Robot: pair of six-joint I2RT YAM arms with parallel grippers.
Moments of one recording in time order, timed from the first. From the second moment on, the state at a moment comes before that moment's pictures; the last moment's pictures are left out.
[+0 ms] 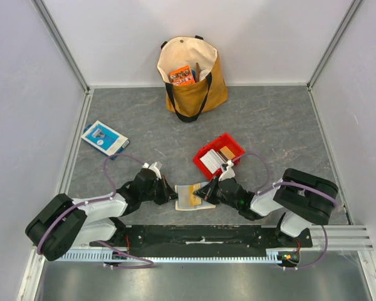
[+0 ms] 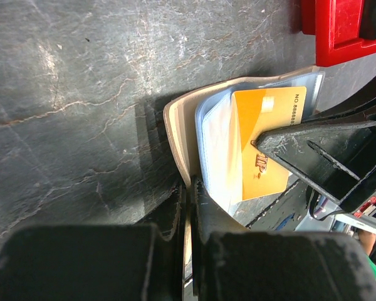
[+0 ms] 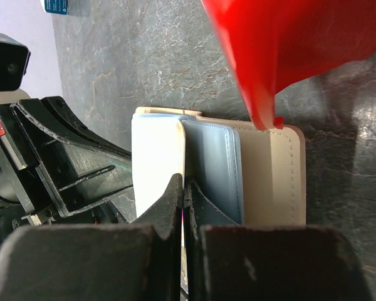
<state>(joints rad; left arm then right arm) -0.68 1.18 0.19 0.26 0.25 -0.98 1.04 1.61 0.27 0.86 0.12 1.24</state>
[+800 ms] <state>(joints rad) -0.68 1.19 0.19 0.27 0.25 -0.98 1.10 1.55 0.34 0.67 0.16 1.28</state>
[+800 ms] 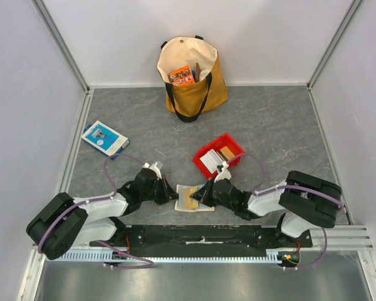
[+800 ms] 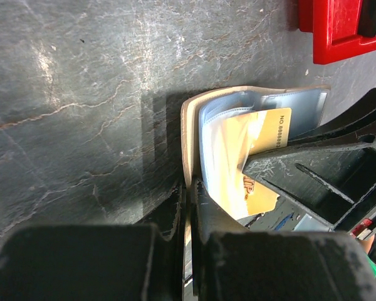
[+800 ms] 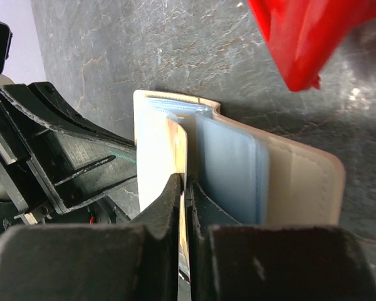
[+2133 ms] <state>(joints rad) -0.68 1.18 0.19 0.27 0.25 -0.98 1.14 1.49 0.53 0.25 0.17 1.10</state>
